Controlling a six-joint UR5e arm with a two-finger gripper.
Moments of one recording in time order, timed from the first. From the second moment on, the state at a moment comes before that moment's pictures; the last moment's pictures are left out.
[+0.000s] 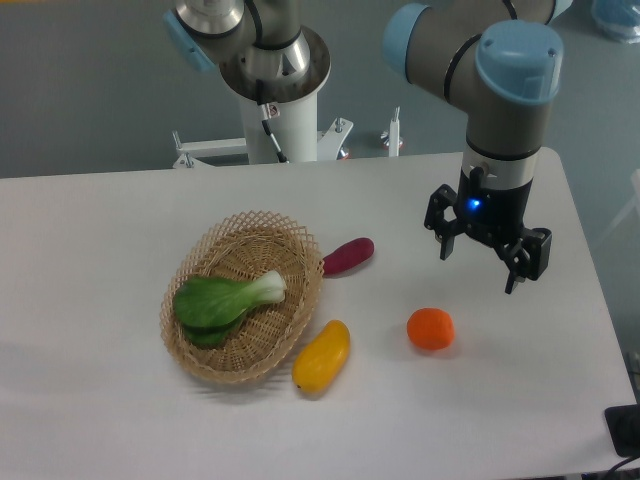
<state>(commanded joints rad) 2.64 -1.87 -1.46 -1.12 1.44 1.36</state>
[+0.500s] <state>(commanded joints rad) 2.64 -1.87 -1.47 -1.11 1.44 1.34</state>
